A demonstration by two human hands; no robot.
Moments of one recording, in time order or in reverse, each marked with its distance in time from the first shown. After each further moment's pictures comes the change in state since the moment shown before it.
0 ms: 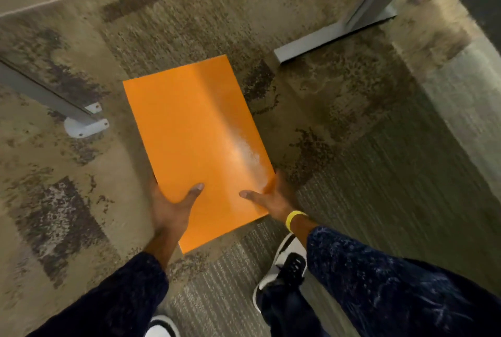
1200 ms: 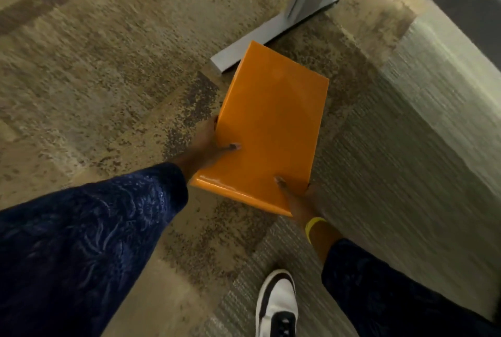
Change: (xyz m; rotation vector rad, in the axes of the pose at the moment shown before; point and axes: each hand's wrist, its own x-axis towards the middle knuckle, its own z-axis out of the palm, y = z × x) left_hand 0.170 0.155 0.260 0.206 -0.758 0.333; right_hand 0.135 0.080 -0.093 0.607 0.533 0.289
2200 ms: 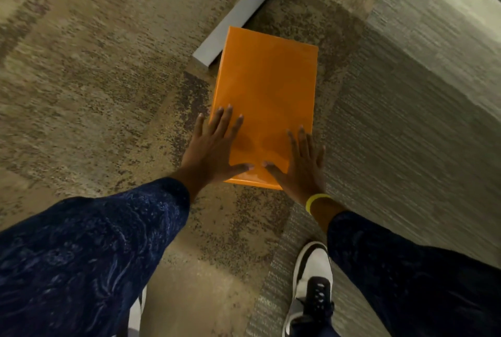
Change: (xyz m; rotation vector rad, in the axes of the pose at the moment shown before) left_hand -0.011 -0.003 -0.028 1.212 -0.151 0.543; right_hand -0.014 -0.020 0.032 -0.844 0.072 -0.566
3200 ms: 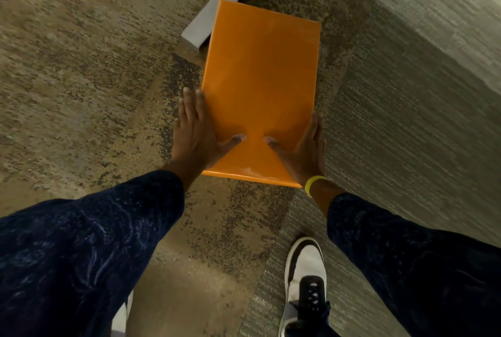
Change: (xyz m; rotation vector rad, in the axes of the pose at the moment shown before) left_hand 0.021 0.003 0.034 -0.366 0.105 -0.414; right_hand 0.035 0.025 0.025 0.336 0.112 0.240
